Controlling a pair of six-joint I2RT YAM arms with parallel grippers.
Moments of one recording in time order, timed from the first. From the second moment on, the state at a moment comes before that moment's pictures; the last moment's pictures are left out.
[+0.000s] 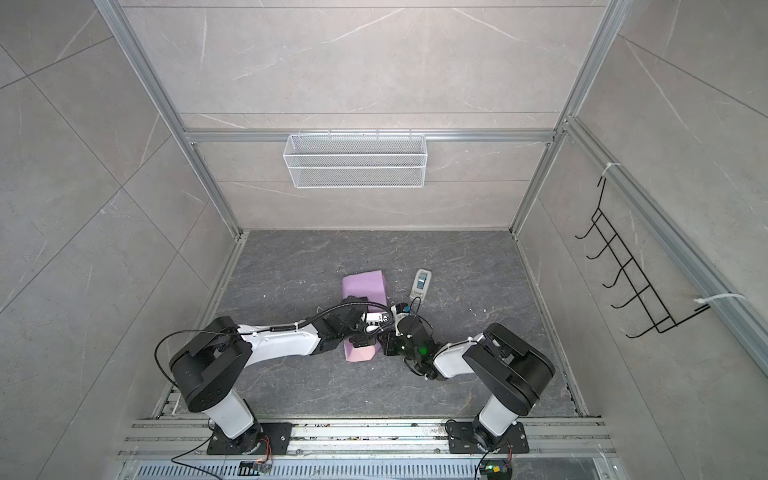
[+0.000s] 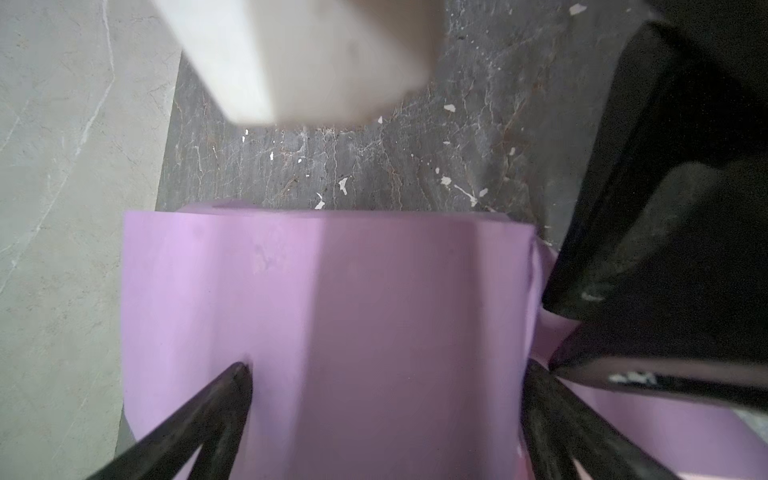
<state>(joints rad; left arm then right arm) -0.86 1.69 0.87 0.07 -0.16 0.76 0.74 1.65 0.46 0.60 -0.12 0.70</state>
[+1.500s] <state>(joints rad) -0.87 1.70 0.86 0.10 -0.20 0.77 0.66 1.63 0.42 0.66 -0.29 0.80</state>
